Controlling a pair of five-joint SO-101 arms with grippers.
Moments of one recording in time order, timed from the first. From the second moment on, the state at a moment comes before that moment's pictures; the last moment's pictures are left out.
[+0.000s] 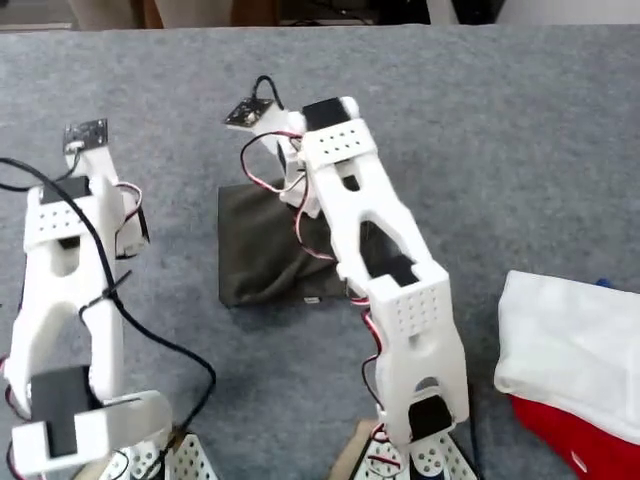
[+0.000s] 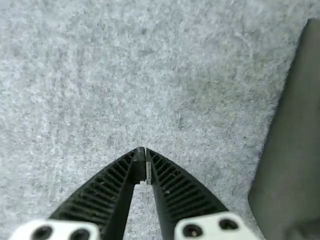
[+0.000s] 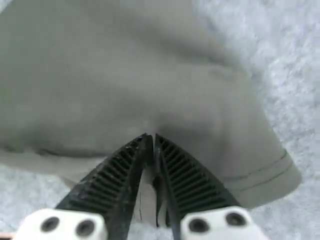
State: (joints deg) left arm -16.1 -12.7 28.9 67.9 -6.9; right arm -23.0 40.2 -36.2 92.6 31.3
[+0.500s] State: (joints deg) left arm -16.2 -13.9 31.2 66.7 -7.0; right arm -17.8 33.4 -17.2 93.7 38.1
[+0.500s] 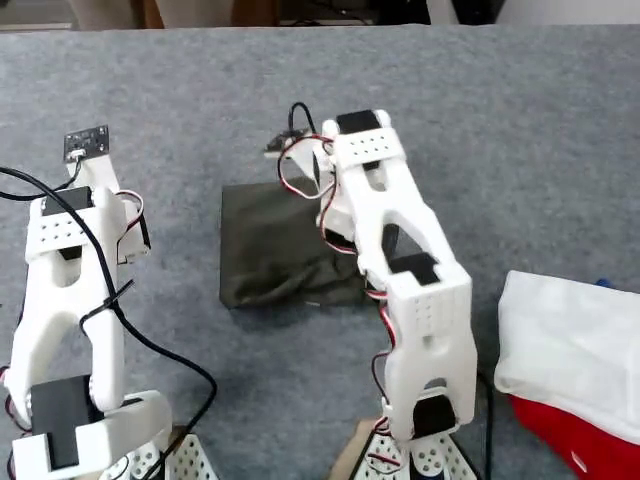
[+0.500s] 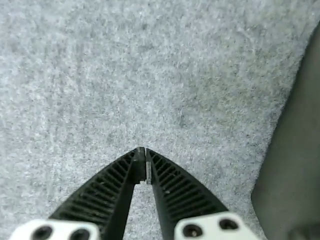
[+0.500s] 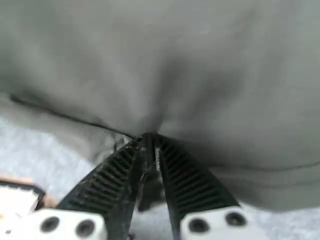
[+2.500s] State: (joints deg) left arm 4.6 55.7 -51.0 95.8 9.5; right arm -12.3 30.6 -15.5 86.1 5.8
